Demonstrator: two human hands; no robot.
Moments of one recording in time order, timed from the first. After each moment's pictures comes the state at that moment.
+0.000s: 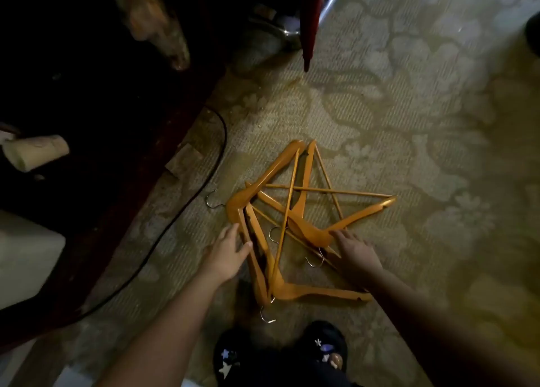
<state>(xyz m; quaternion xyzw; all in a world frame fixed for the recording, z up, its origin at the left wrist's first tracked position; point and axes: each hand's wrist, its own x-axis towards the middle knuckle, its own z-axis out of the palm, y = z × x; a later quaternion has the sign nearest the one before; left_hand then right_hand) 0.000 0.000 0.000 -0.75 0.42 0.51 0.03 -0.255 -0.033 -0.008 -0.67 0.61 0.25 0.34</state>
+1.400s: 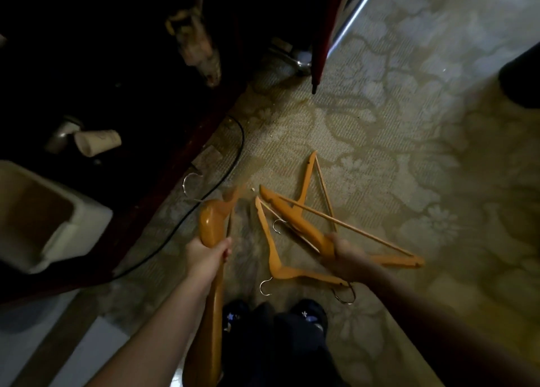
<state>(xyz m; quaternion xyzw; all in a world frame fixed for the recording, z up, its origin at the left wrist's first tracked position) 0.015 0.054 0.154 -0.82 0.04 0.50 -0.27 -0.243 -0.010 0.127 -0.63 0.59 0.22 0.45</state>
